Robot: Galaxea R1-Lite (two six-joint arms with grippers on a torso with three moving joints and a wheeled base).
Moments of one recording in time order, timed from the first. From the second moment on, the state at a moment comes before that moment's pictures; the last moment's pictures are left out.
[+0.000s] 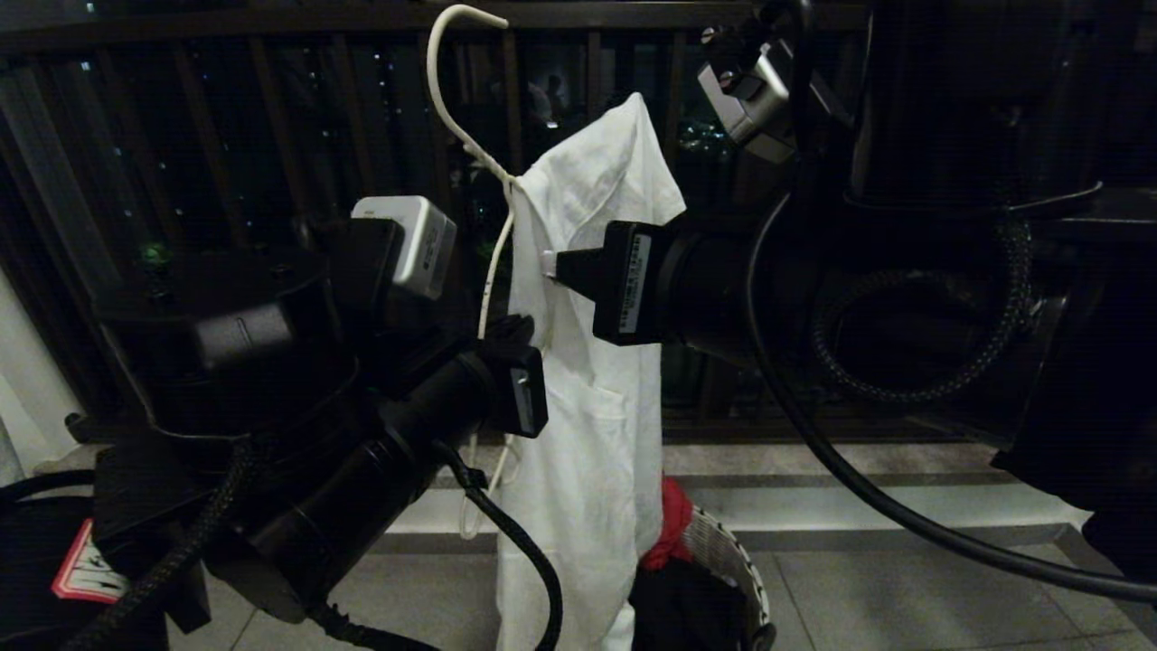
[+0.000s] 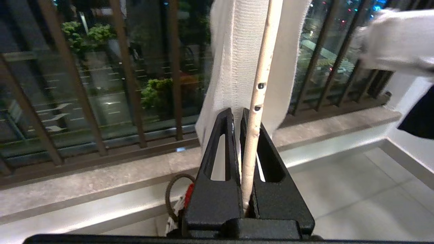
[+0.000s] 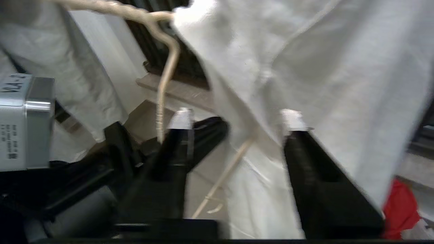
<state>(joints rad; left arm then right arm) -0.85 1.52 -0.78 -0.80 0.46 -0.09 0.91 1.67 -1.37 -0.19 -0.26 0.32</state>
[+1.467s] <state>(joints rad) -0.67 1.32 -0.66 -0.79 -0.02 -0.12 0.83 1.55 -1.34 -0.16 -0.12 0.35</state>
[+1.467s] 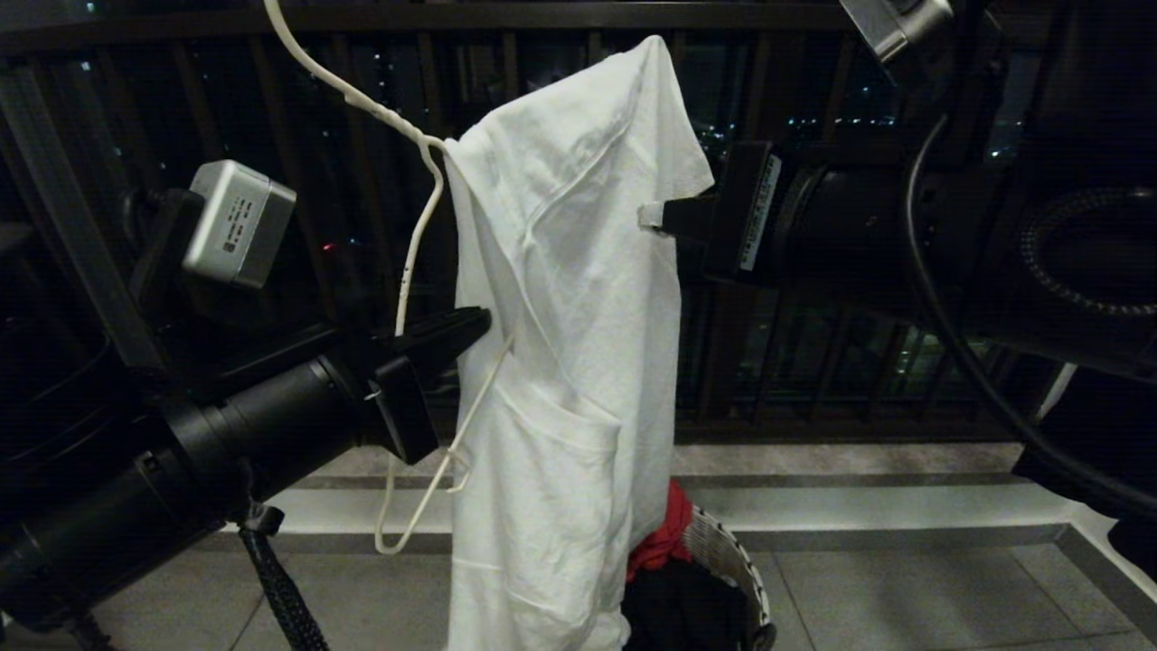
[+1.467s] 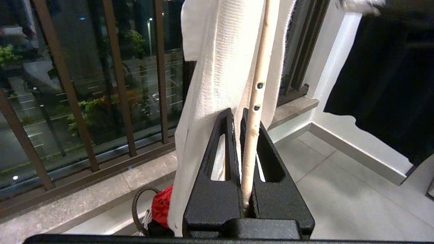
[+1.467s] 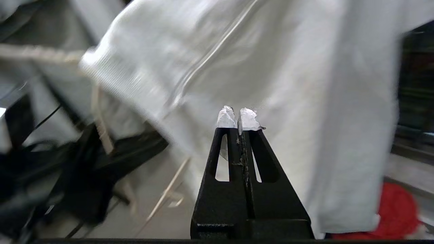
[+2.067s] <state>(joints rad) -0.67 1.33 -0.68 -0.79 0.00 -0.12 0.96 1.68 -1.30 -0.34 -0.40 0.17</state>
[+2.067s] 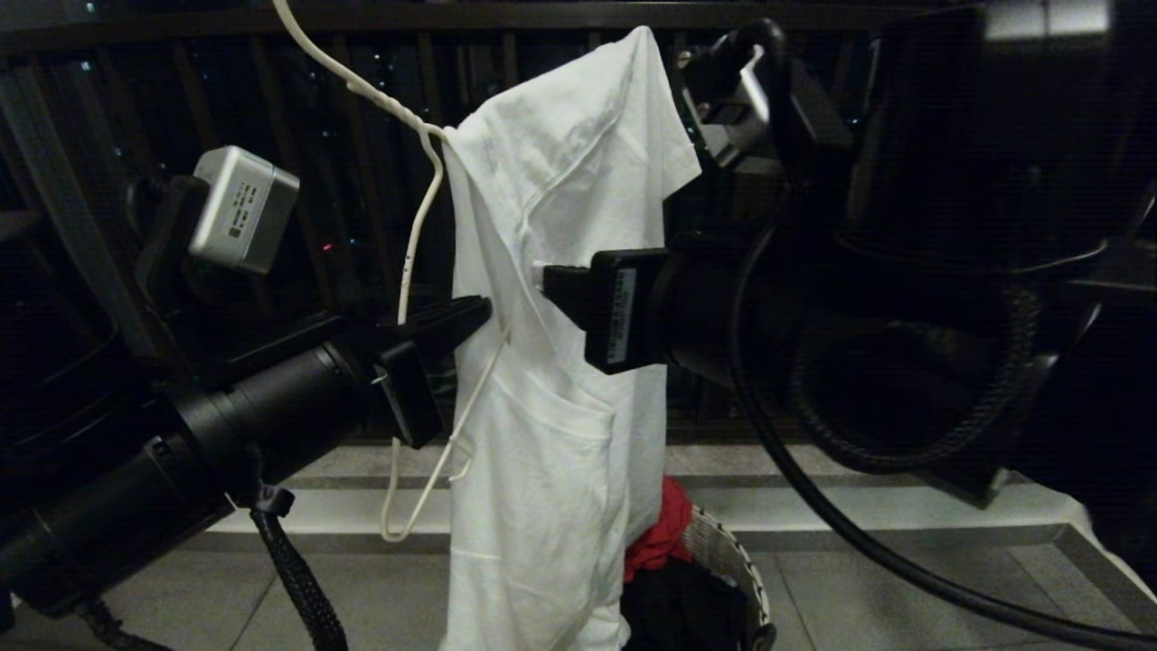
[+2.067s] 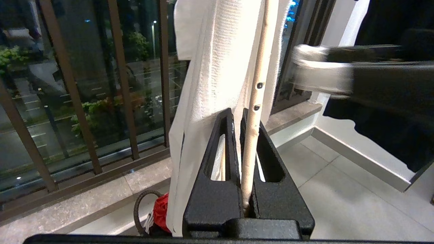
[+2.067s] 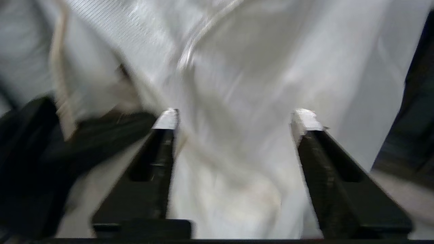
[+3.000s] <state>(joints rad) -0.67 1.35 -0.69 -0.79 0.03 -0.13 1.02 1.73 -1.25 -0.49 -0.48 0.07</state>
